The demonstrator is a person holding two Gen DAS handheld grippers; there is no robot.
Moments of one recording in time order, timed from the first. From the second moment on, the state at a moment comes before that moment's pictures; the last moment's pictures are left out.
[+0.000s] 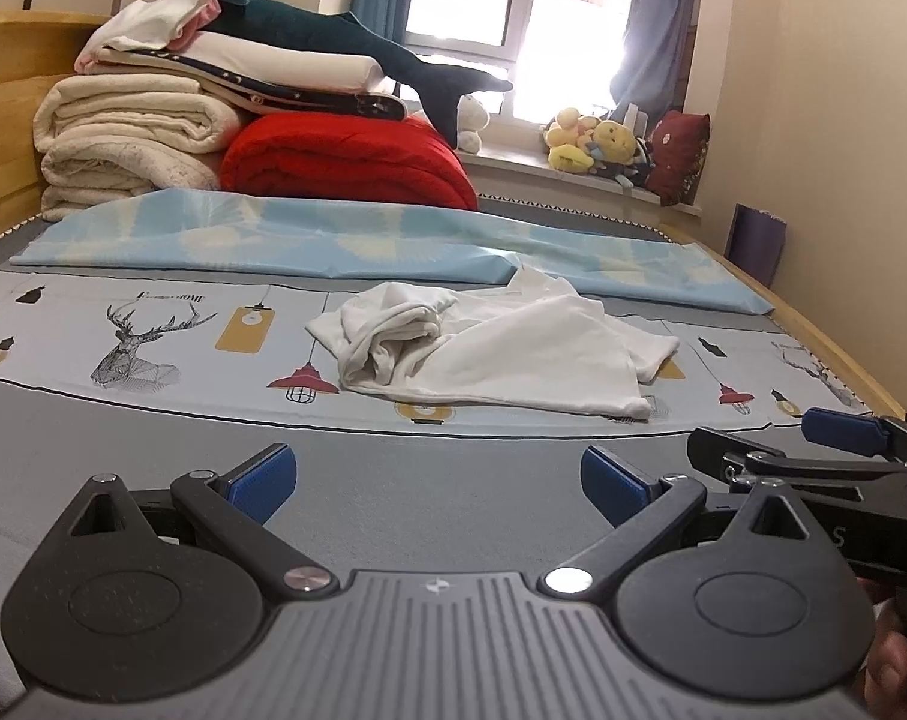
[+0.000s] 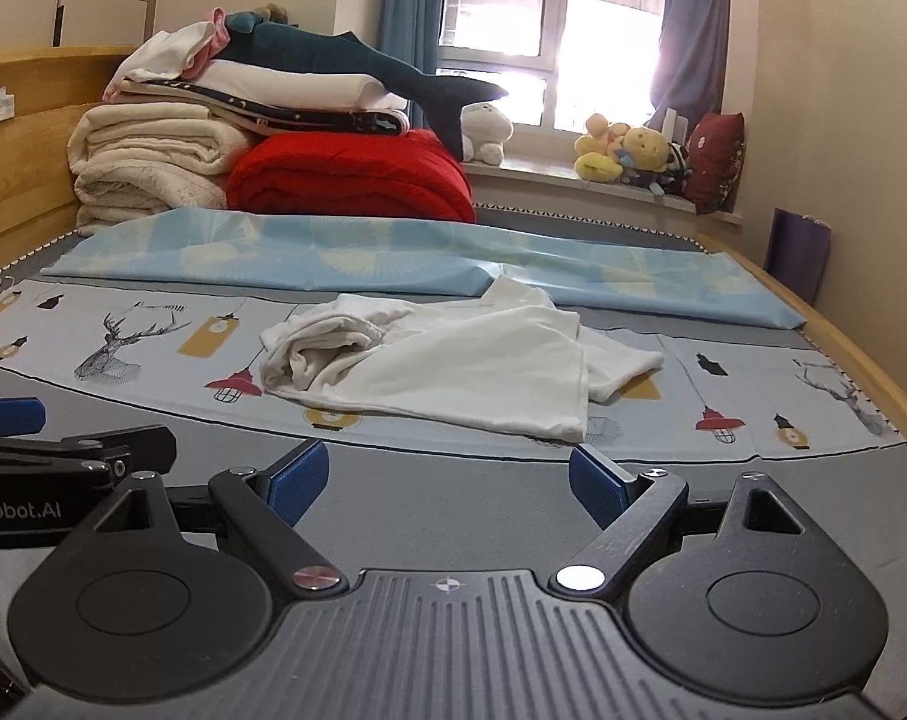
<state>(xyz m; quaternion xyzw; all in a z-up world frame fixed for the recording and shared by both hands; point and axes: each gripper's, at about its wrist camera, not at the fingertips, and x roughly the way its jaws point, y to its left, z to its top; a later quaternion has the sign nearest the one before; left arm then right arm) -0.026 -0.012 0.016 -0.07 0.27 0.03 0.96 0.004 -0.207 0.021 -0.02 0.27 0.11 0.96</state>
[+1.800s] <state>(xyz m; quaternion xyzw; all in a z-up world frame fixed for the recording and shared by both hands) 0.049 -0.044 -0.015 -0.03 0.33 -0.01 0.94 0.049 -0.290 0.025 0.04 0.26 0.05 0.96</state>
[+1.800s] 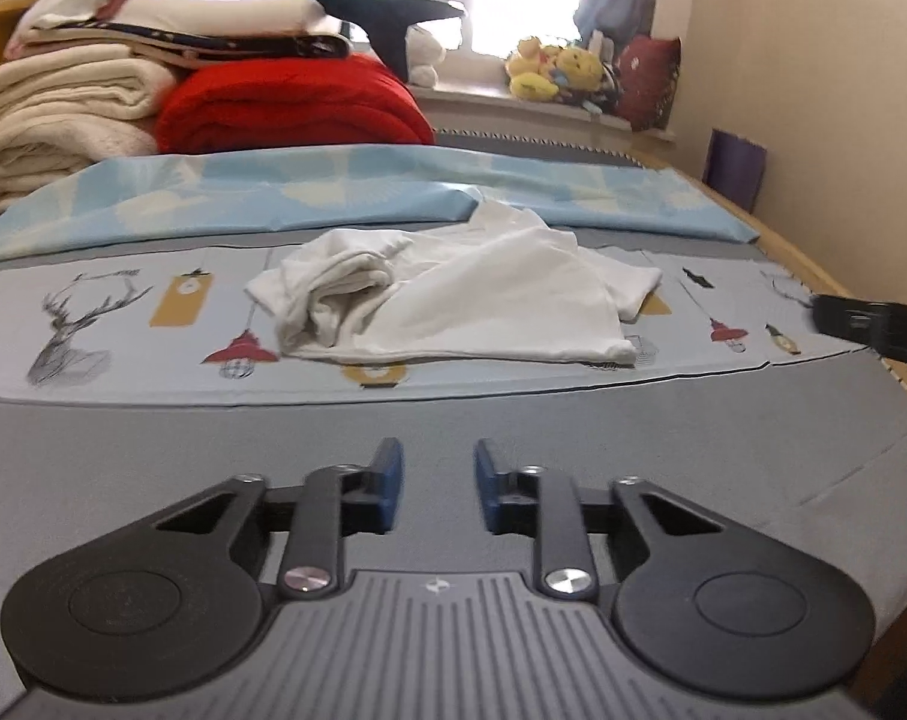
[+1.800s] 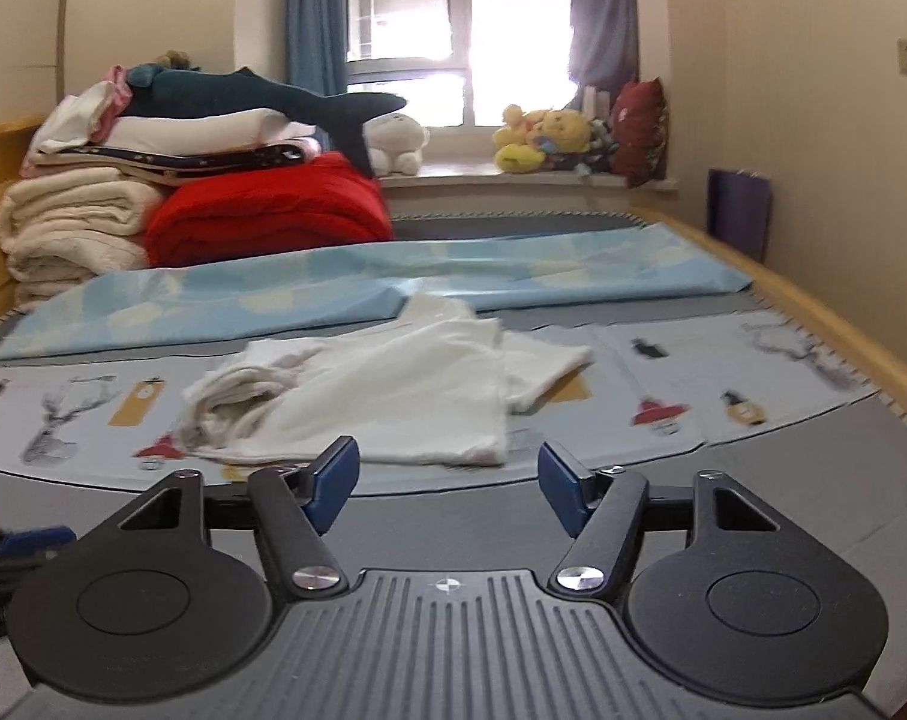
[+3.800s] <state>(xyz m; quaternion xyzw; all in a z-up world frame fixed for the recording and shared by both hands) 0.037 0.215 -0.077 -0.12 0.53 -0.11 0.83 0.099 -0.343 -0.026 0.10 0.39 -0.04 0.92</state>
